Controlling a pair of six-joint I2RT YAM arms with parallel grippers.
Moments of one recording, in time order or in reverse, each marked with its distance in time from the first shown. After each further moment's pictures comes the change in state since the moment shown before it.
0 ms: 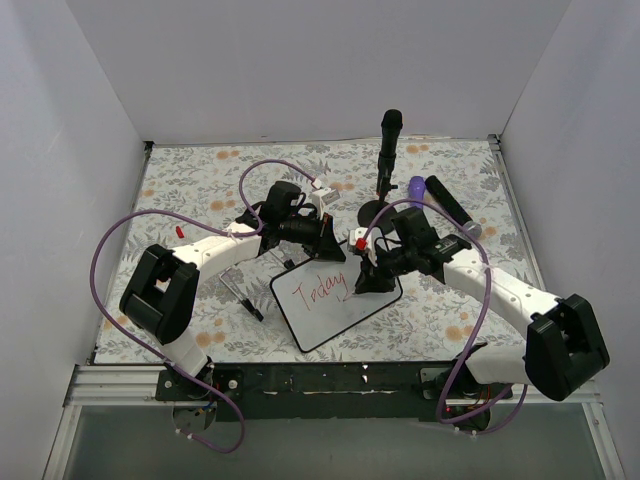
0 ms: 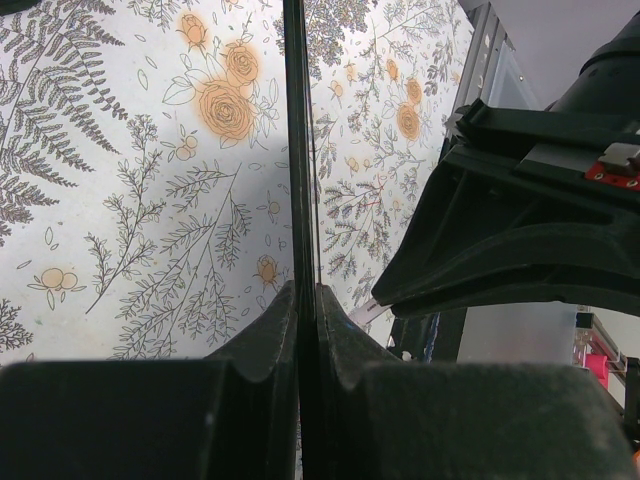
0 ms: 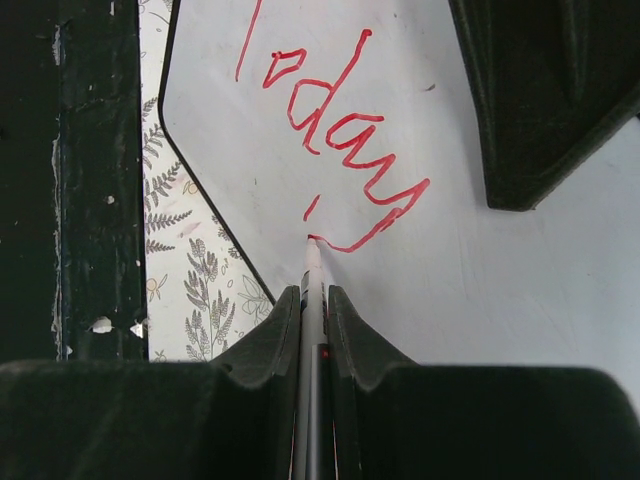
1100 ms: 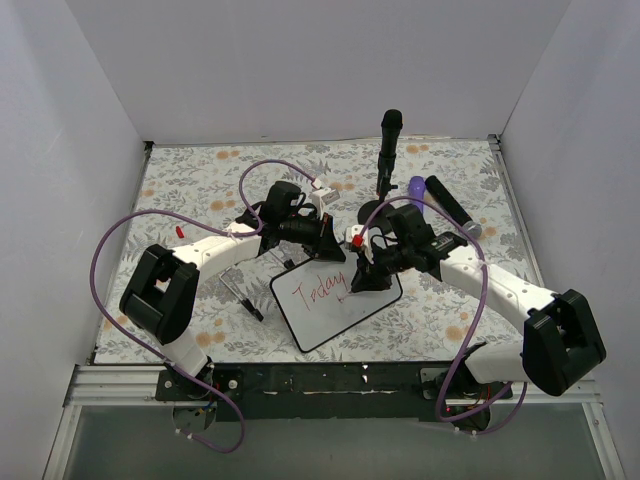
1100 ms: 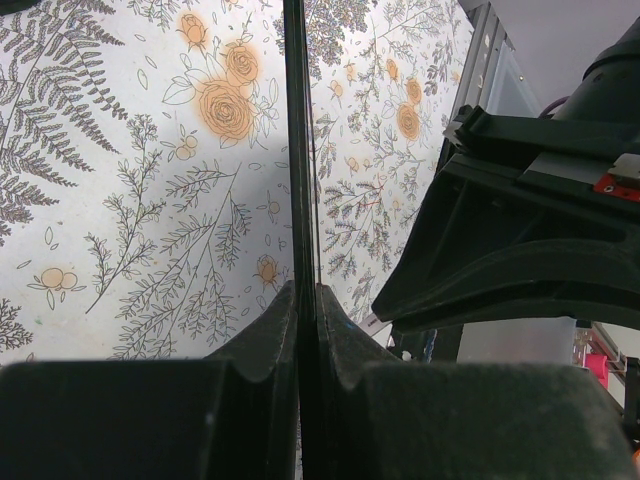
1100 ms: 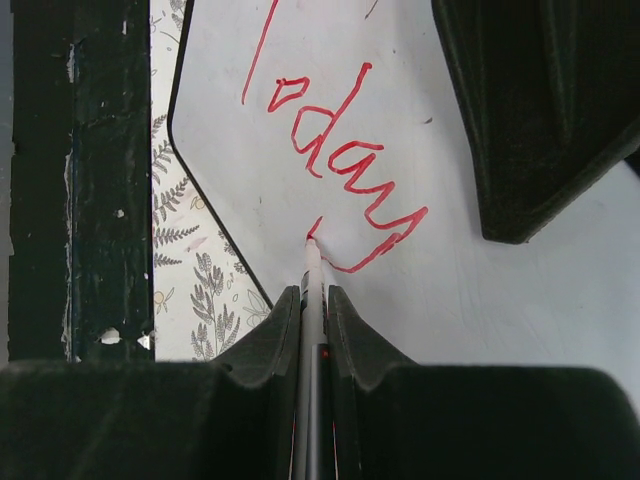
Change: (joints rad) left arm 0.000 0.000 0.000 0.000 0.000 0.000; right arm 0.013 0.032 0.026 0.008 -0.014 0.029
